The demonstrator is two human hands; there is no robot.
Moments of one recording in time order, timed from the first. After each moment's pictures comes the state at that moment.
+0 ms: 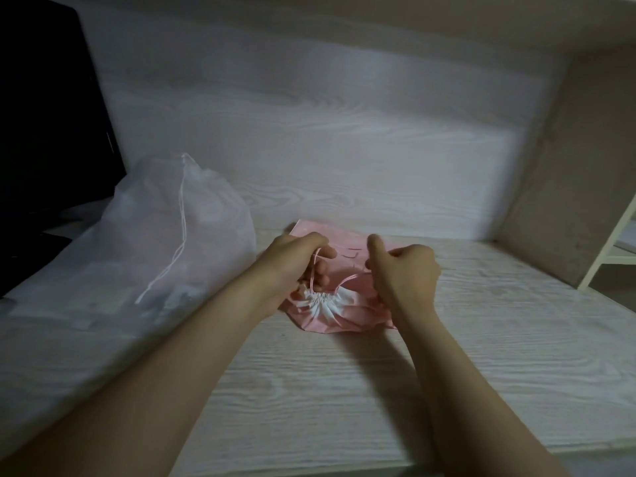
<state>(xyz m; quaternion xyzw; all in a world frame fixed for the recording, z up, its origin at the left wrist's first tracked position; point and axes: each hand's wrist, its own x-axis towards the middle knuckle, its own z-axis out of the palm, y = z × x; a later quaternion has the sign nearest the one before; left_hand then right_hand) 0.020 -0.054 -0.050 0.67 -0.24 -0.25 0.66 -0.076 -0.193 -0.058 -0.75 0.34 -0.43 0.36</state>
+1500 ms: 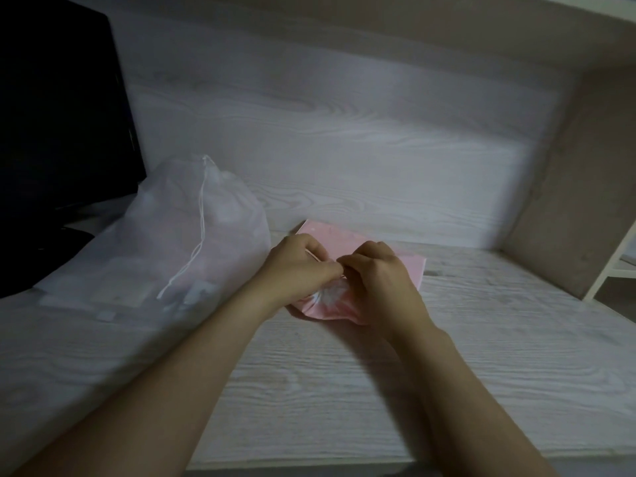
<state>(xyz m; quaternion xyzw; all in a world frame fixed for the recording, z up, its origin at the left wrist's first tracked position) 0.022 -0.033 -0.052 0.78 -0.30 -0.08 0.54 -0.068 -0.187 -0.078 -0.92 0.01 -0.39 0.04</state>
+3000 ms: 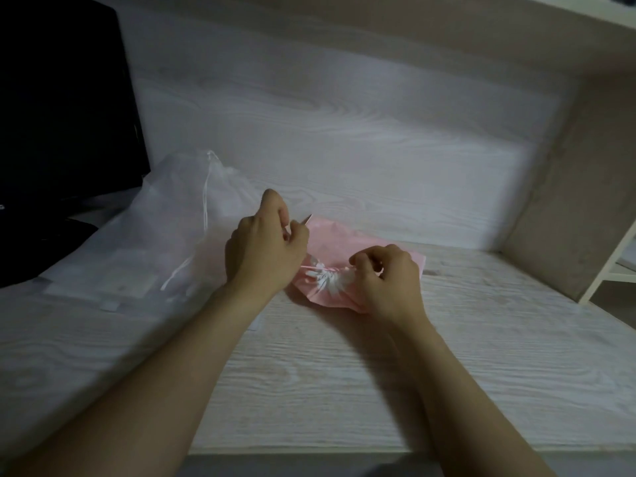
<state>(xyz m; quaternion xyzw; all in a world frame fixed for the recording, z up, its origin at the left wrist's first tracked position) 0.024 -0.008 -0.047 0.79 -0.27 0.29 0.48 -0.074 -0.177 -0.073 -0.85 0.16 -0.42 0.28</state>
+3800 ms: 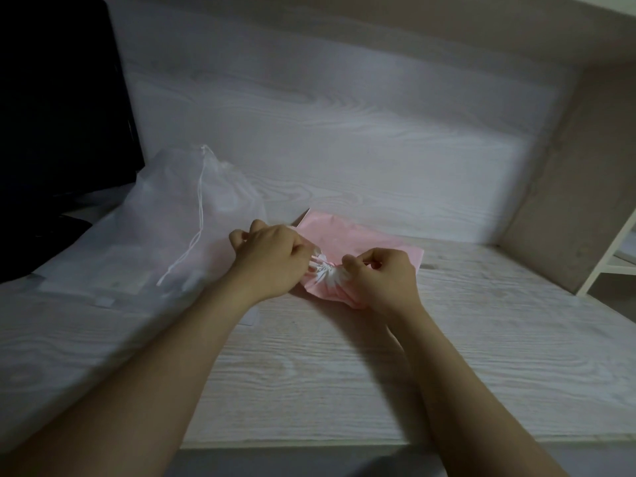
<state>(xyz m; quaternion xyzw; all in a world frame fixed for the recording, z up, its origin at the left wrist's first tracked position) 0.028 -0.011 -0.053 0.89 -0.35 0.12 0.28 -0.070 -0.182 -0.077 -0.81 0.24 -0.36 0.39</state>
